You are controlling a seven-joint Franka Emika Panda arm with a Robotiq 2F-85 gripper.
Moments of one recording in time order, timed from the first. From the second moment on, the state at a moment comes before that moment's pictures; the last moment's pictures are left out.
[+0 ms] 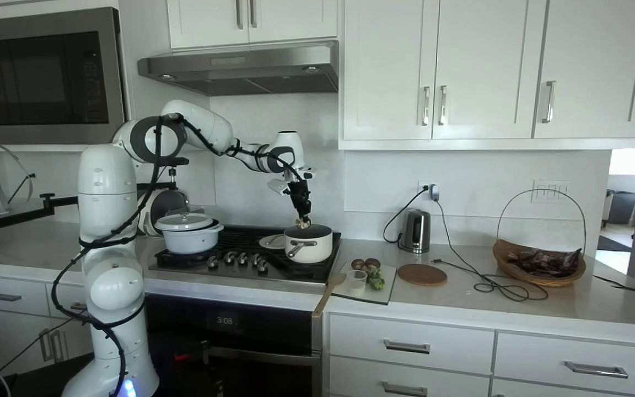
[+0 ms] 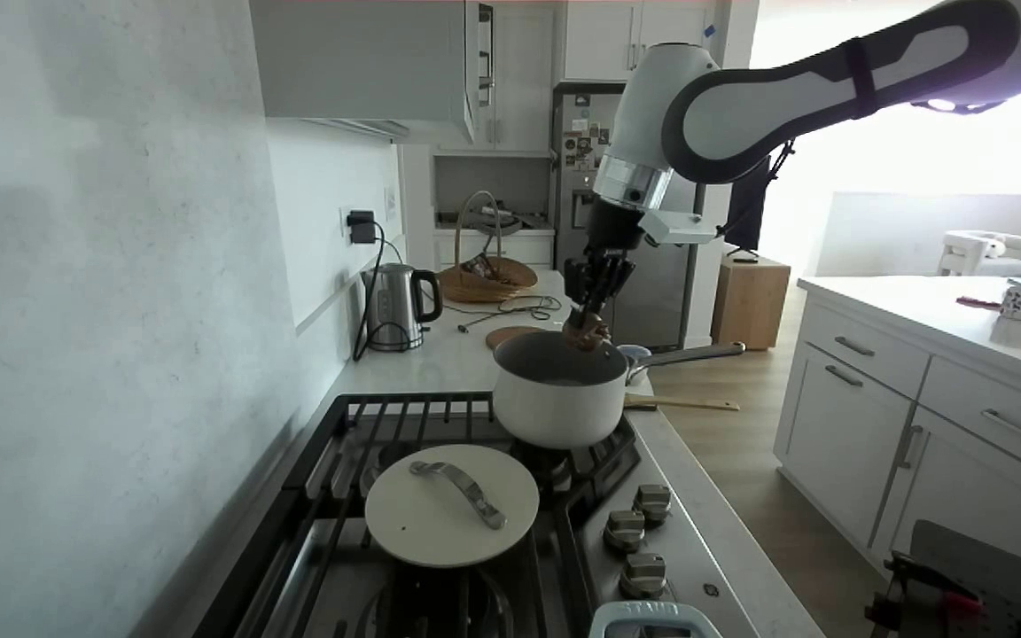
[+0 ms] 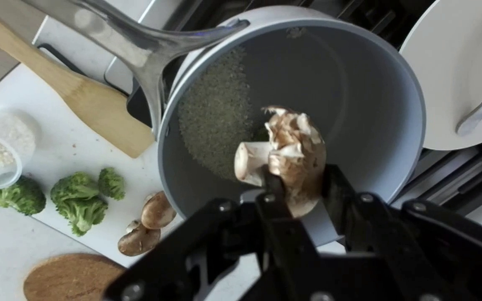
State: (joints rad) arm 0.13 0.07 0.10 -1.87 0.02 2.20 0.28
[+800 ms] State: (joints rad) arm 0.13 0.05 0.11 -1.87 0.02 2.19 0.26
